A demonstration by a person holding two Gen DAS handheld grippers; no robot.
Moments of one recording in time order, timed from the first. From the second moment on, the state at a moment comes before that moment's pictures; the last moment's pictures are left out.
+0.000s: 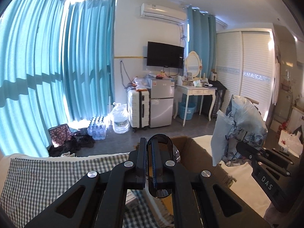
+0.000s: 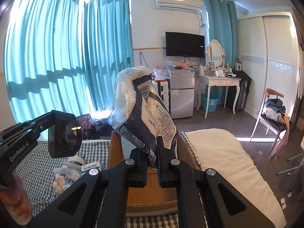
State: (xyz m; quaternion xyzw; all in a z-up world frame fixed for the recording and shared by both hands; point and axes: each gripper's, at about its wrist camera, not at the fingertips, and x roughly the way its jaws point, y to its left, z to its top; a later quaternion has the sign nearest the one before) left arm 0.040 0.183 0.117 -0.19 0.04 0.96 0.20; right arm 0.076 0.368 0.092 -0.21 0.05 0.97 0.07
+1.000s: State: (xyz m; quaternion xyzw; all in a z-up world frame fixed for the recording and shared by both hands) left arm -0.059 0.291 -0.013 -0.37 0.06 0.90 0.21; right arm -0.029 0.433 -0.030 -0.41 0.08 0.91 0.05
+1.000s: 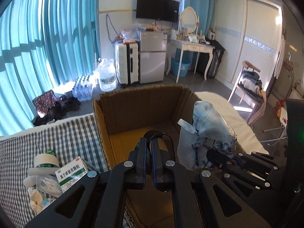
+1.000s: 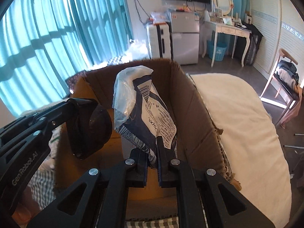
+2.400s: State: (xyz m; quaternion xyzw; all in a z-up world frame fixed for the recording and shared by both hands) left arm -0.044 0.255 0.045 -0.28 0.02 0.94 0.17; right arm -0.005 0.438 0.015 -0.31 0.07 0.94 0.10
